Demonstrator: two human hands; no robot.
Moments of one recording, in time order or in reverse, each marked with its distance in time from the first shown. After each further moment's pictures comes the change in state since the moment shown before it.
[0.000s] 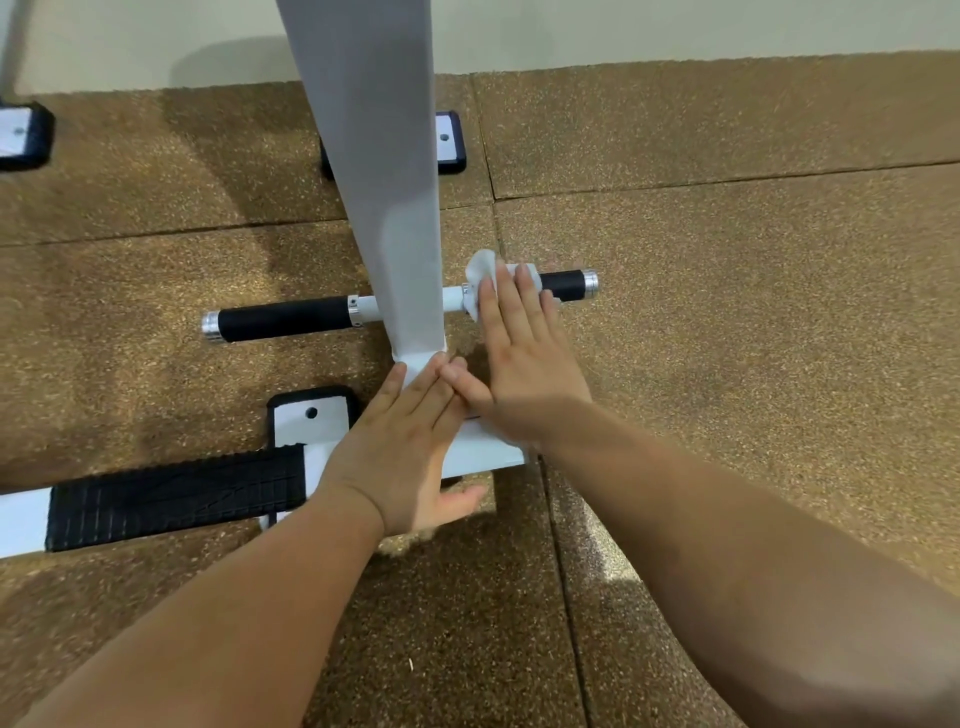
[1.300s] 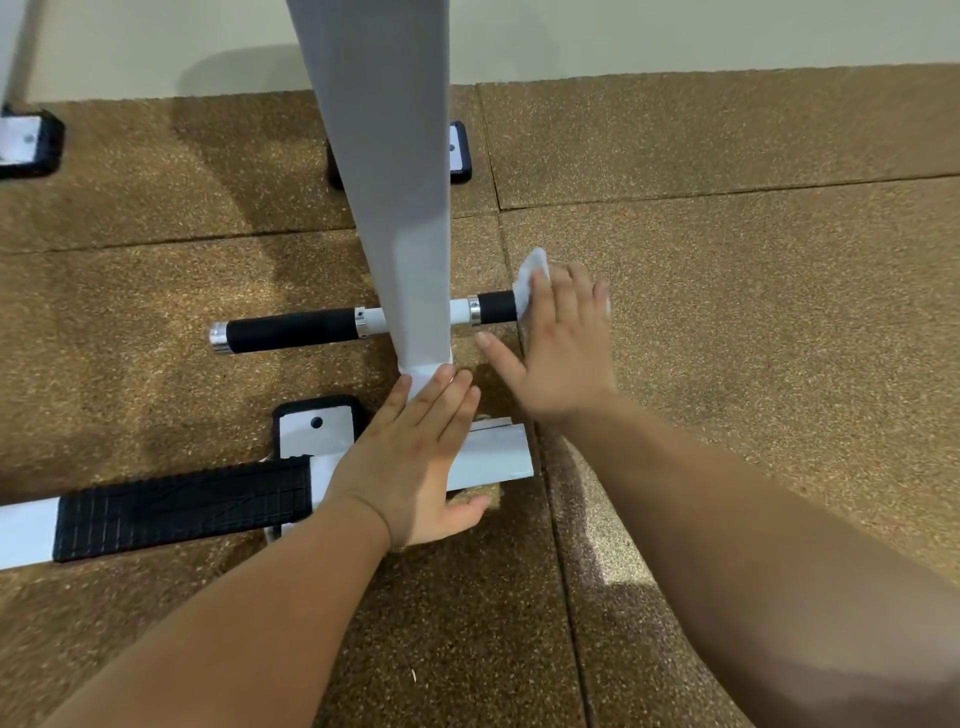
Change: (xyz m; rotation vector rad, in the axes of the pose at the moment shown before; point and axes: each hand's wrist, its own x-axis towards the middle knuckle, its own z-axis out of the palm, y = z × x) left_hand 0.000 0.000 -0.004 -0.043 -0.008 0.000; right_hand 0.013 0.019 -0.016 -0.027 0.037 0.166
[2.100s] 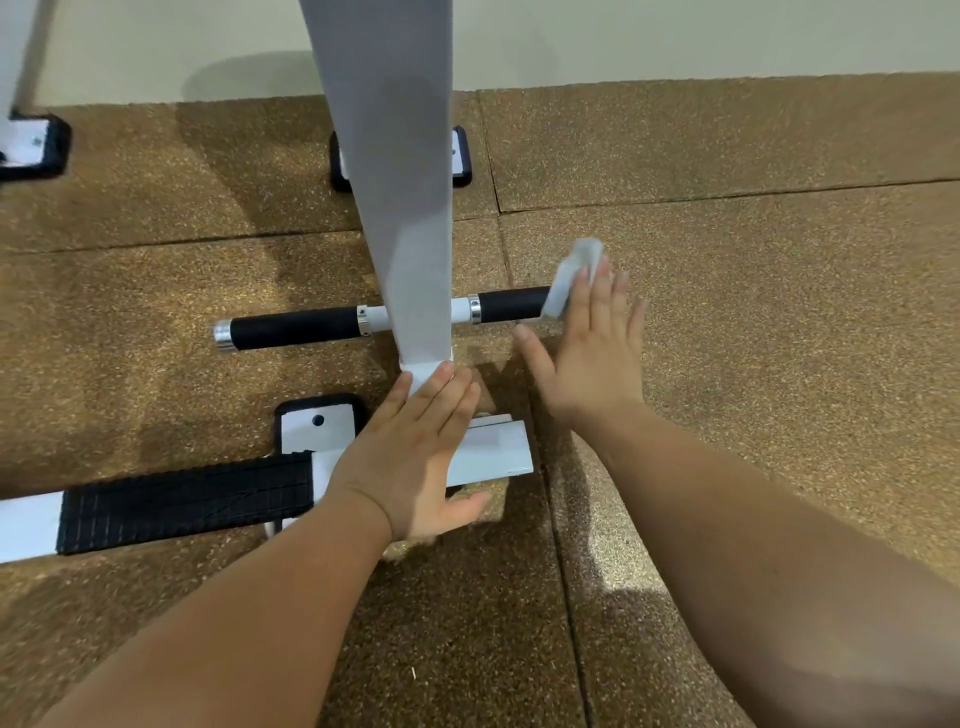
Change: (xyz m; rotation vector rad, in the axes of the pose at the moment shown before) left_hand 0.000 -0.002 0.003 0.015 0.017 0.013; right_hand -0.012 0.020 0.003 0.027 0.000 0.152
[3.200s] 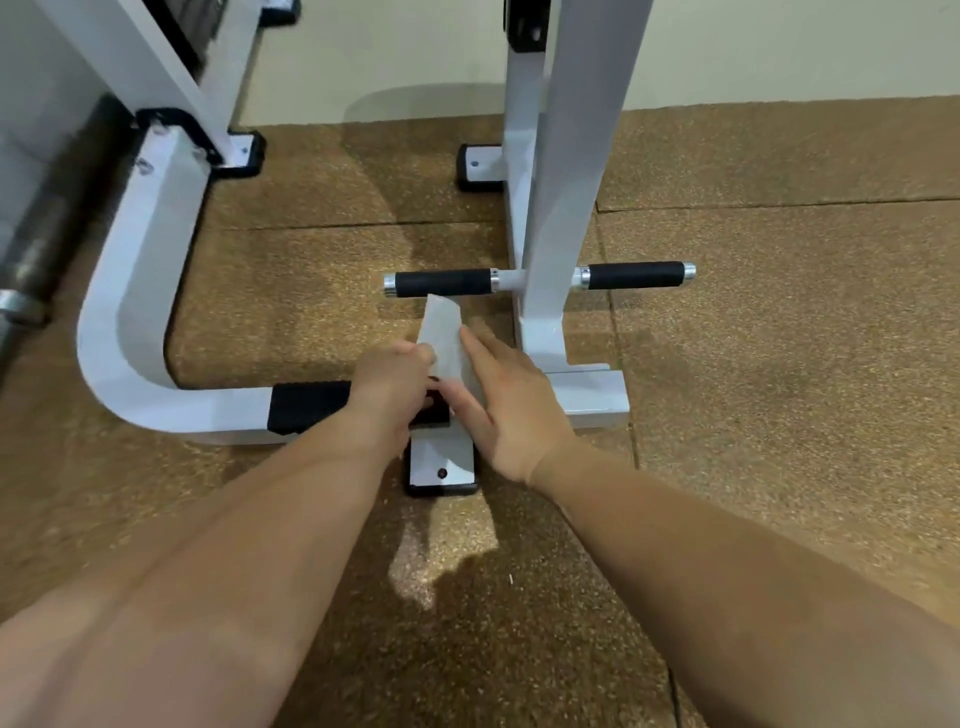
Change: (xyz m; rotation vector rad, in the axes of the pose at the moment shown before) left_hand -0.090 -0.045 -0.067 -1.411 0.318 -1.098; right_hand -0.122 -0.157 -0.001 0.440 -0.092 -0.488
